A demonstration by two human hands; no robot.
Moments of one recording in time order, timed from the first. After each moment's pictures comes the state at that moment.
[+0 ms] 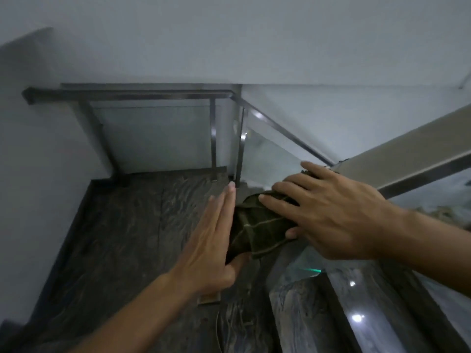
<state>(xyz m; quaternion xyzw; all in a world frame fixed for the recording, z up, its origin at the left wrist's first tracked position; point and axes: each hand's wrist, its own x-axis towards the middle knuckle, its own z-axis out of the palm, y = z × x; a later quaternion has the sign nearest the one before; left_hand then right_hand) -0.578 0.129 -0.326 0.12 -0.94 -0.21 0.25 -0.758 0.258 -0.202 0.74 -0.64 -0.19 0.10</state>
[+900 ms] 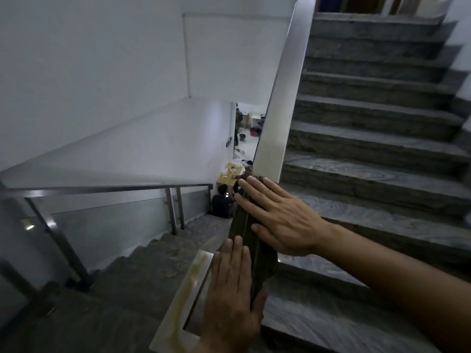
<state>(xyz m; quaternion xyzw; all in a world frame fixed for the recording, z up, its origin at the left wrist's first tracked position) -0.607 0.063 -0.362 -0.28 -0.89 -0.25 0.27 -0.660 0.233 -0.228 0.28 -0.95 -0.11 0.11</state>
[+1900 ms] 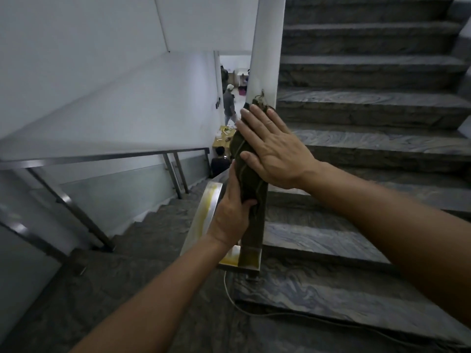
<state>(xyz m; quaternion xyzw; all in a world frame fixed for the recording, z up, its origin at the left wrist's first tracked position) -0.598 0.017 -0.405 -0.34 -0.81 -0.46 0.11 -0.600 0.170 -0.305 0.14 -0.96 -0.06 0.21</state>
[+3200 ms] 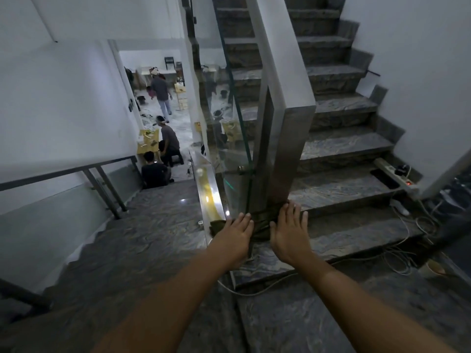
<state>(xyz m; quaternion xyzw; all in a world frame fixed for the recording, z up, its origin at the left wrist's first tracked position) -0.651 -0.101 -0.551 -0.61 -0.78 0.05 -0.11 -0.539 0.024 -0.596 -0.40 -0.91 0.10 0.08</state>
